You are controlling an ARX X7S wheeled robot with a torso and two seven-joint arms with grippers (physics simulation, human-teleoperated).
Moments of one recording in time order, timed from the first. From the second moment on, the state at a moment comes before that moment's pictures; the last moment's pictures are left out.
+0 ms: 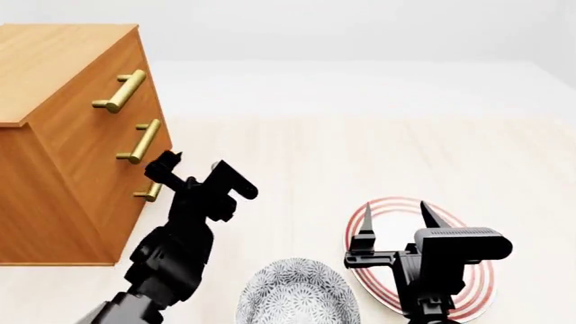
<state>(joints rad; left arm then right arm) -0.84 -0.18 0.62 -0.67 0.23 -0.48 -0.20 0.07 0.20 -0.11 -0.40 0.17 0.34 0.18</state>
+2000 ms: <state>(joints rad) -1.02 -0.15 0.89 -1.30 0.03 -0.38 -0.36 0.06 0.24 -0.14 -0.42 0.24 0.33 0.22</state>
